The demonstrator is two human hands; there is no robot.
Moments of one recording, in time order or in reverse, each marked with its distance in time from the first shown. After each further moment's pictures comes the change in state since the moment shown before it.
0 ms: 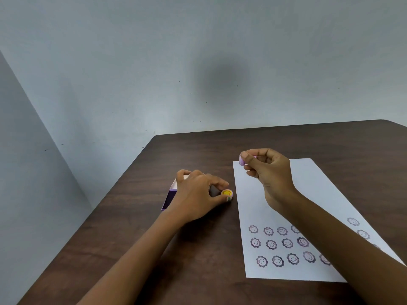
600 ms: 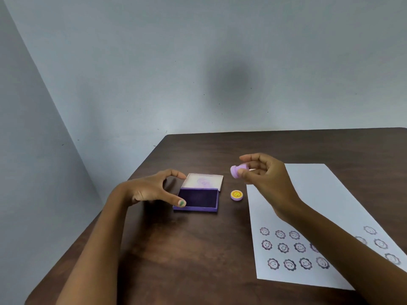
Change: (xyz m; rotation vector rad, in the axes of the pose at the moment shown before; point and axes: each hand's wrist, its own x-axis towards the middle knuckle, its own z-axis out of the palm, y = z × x) left_hand -0.020 -0.094 -0.072 -0.473 -0.562 -0.423; right_hand -0.017 0.001 0.008 -0.231 -0.250 -0.151
